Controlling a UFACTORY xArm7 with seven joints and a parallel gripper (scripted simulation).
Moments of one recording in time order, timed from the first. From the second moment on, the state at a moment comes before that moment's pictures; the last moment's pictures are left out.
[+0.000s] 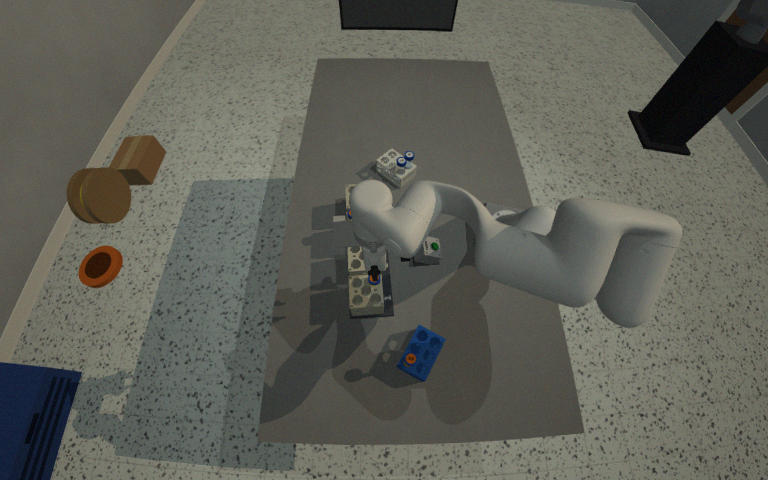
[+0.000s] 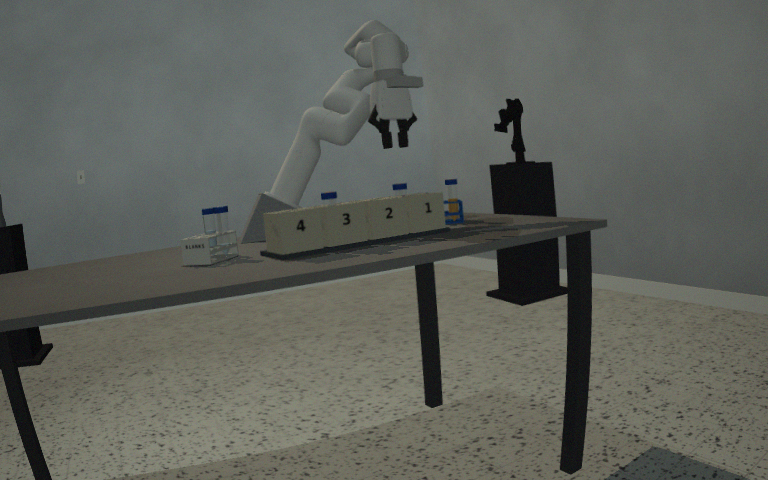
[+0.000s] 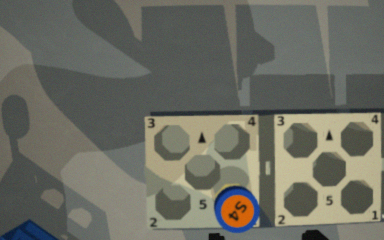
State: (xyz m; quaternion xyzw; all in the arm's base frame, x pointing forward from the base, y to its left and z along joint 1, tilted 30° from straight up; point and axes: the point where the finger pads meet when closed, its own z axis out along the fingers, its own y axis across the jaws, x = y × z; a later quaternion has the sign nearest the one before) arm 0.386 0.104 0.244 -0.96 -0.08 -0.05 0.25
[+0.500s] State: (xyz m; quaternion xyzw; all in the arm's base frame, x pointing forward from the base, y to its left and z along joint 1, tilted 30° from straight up) arm 0.385 0.095 0.260 -0.96 -0.08 -0.05 0.25
